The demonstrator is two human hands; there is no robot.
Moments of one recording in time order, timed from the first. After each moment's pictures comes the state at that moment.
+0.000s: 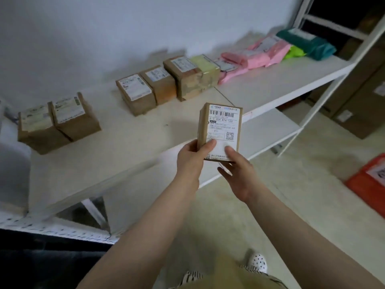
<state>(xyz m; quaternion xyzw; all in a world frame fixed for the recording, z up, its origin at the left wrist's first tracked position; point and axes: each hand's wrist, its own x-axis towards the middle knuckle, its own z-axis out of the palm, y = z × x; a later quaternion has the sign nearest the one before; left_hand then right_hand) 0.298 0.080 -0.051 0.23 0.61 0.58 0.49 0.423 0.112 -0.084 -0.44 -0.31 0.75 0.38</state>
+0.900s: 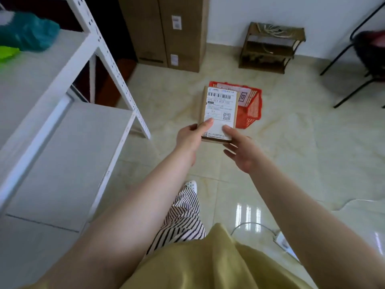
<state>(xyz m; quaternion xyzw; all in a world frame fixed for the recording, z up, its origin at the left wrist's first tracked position) 0.901 0.340 -0.114 0.43 0.54 0.21 0.69 1.027 0.265 -0.149 -0.63 -0.06 0.55 0.54</state>
